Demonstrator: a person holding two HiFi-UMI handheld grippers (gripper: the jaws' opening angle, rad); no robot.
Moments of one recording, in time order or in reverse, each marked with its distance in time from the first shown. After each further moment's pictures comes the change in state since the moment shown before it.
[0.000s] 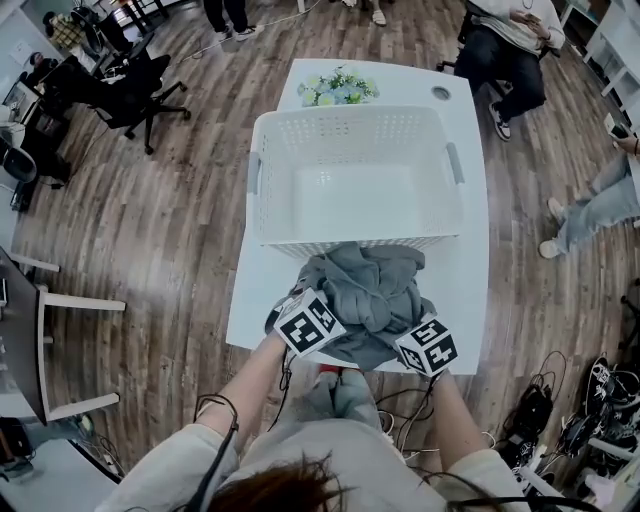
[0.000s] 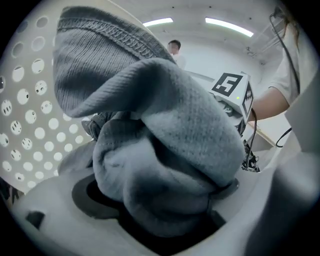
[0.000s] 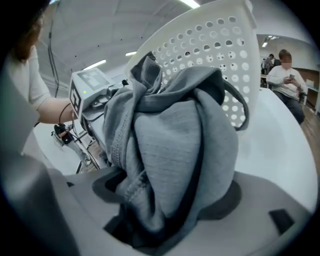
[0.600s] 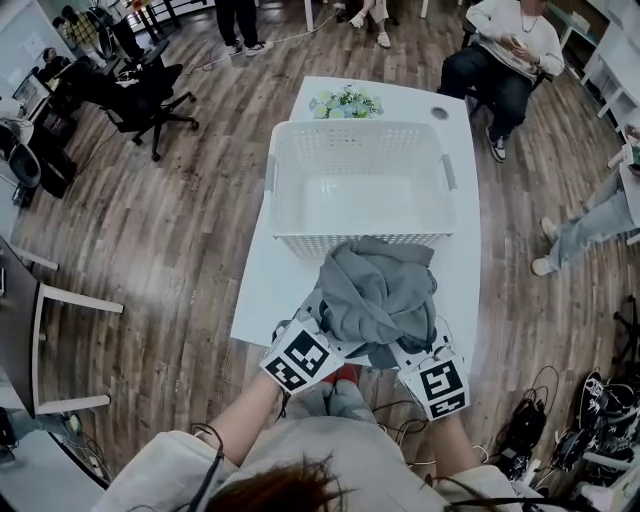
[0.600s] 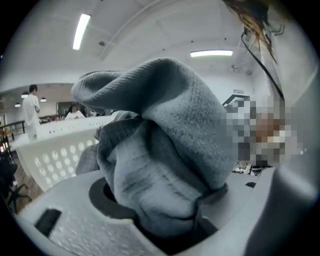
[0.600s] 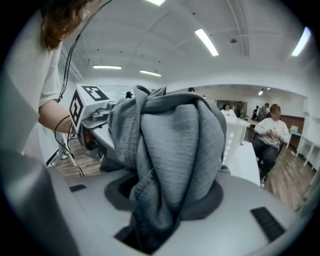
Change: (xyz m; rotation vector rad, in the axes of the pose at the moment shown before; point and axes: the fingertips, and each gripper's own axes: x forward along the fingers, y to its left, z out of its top) left arm -0.093 -0.052 0.087 0.109 -0.436 0.142; right arm -0.103 0.052 0.079 -0.236 -0.307 -0.231
